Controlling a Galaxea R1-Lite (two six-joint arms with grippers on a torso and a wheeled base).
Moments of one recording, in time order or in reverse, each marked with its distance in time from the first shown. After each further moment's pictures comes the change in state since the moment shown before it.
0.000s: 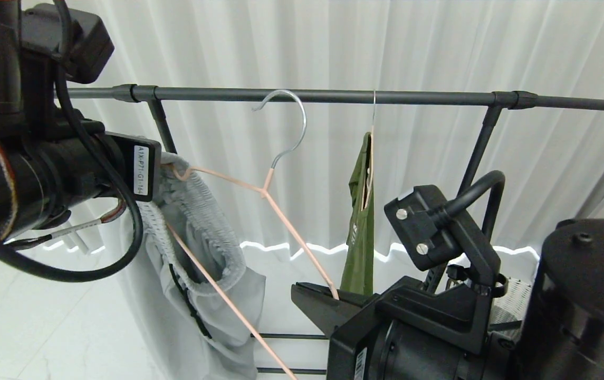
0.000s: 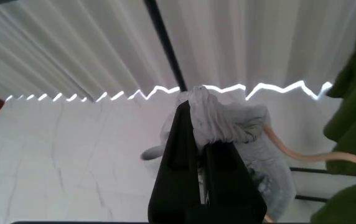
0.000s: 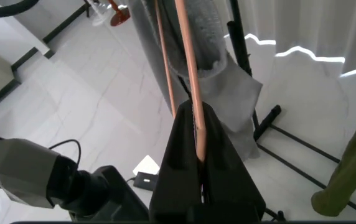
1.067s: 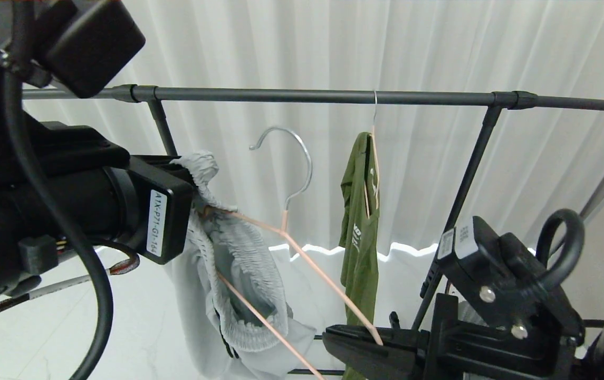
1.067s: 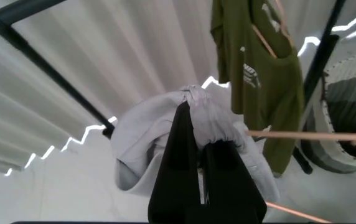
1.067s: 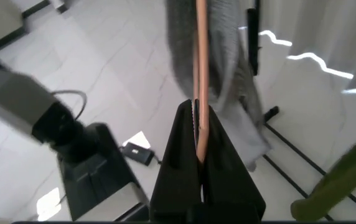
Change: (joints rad) left arm -0.249 -0.065 0.037 0.000 -0.180 0.077; right arm -0.054 -0.138 0.173 0.001 0.259 -0.220
